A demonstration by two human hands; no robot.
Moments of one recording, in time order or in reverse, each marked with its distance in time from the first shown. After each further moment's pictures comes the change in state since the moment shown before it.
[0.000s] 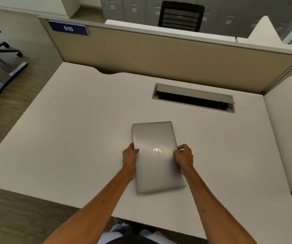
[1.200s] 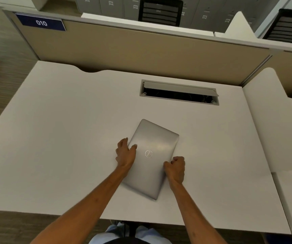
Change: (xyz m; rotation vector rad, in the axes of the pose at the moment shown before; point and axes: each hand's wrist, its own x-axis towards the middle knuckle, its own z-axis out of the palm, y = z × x) left_hand 0.025 0.003 -0.001 0.545 0.030 0.280; right_hand -0.066 0.040 0.022 0.035 0.196 0.072
